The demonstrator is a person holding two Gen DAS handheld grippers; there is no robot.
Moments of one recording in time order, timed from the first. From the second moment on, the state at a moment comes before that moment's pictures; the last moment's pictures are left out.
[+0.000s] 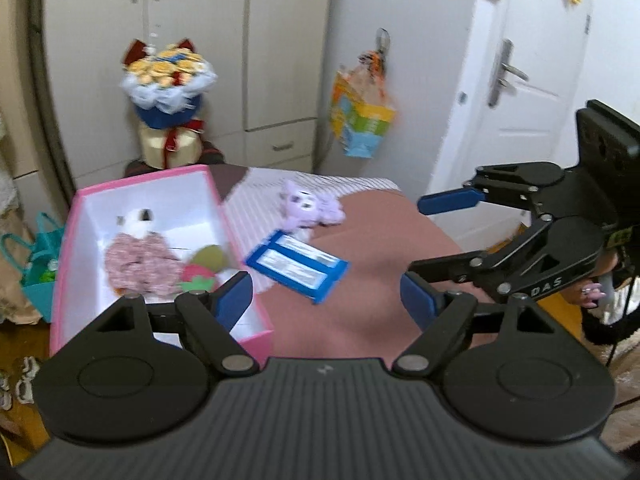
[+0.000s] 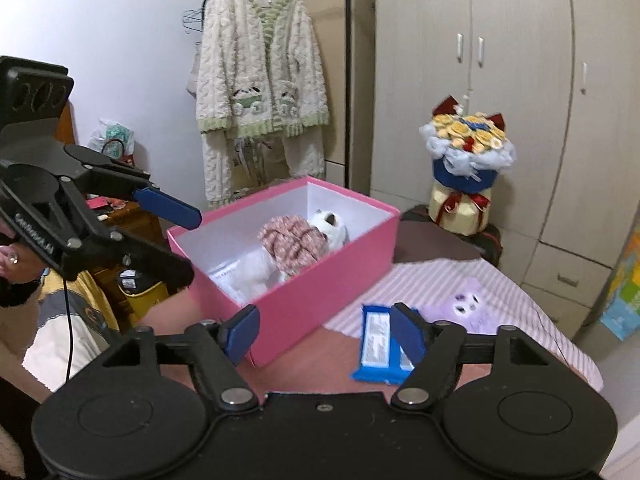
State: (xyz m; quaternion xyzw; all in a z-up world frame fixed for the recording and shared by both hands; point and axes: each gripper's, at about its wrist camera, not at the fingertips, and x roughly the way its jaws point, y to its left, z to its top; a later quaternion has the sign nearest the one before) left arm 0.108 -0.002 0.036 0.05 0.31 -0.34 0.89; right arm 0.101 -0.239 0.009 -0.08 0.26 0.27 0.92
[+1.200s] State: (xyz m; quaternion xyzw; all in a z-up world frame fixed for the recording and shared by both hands) left arm 0.214 -0.121 -0.106 -0.05 0.37 -0.17 0.91; right arm 0.202 -0.268 -0.128 -0.15 0.28 0.35 0.88
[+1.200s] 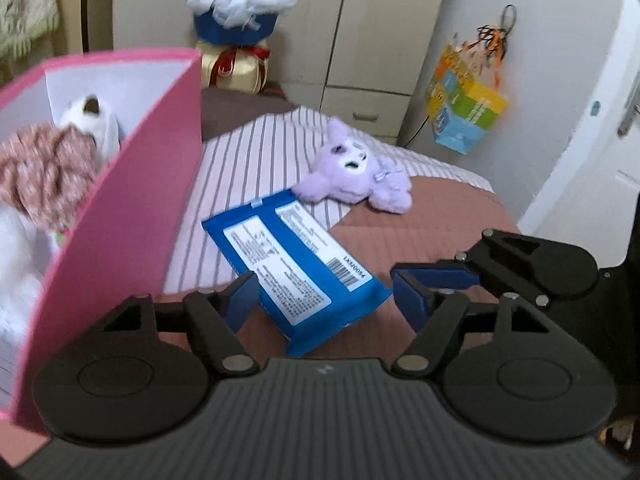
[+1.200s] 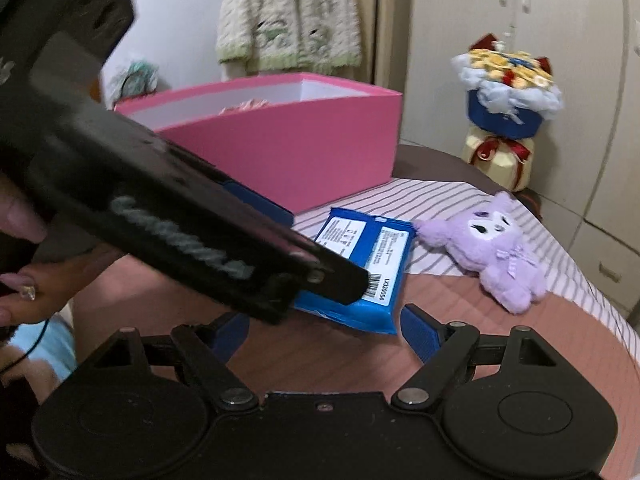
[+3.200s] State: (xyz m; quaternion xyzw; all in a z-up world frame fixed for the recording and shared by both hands) left arm 0.207 -0.105 -0.132 -0.10 0.39 -0.18 0.90; right arm 0.187 -0.251 -0.144 -0.09 0.32 0.29 0.90
